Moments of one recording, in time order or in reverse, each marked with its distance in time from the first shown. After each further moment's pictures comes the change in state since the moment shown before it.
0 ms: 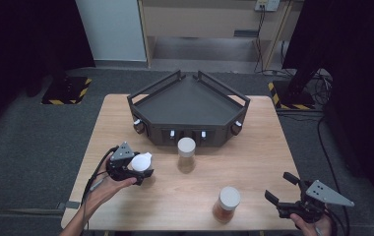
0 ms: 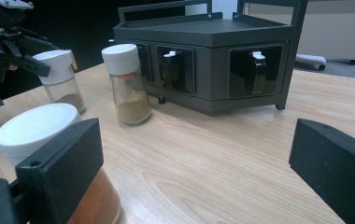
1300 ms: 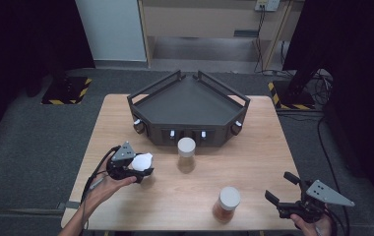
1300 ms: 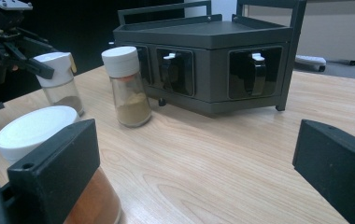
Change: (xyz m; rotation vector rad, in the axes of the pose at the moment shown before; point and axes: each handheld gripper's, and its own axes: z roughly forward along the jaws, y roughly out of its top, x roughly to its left) left arm 0.001 0.008 -0.002 0.018 -0.025 0.054; right arm -0.001 -0.002 0.000 -0.011 0.001 0.003
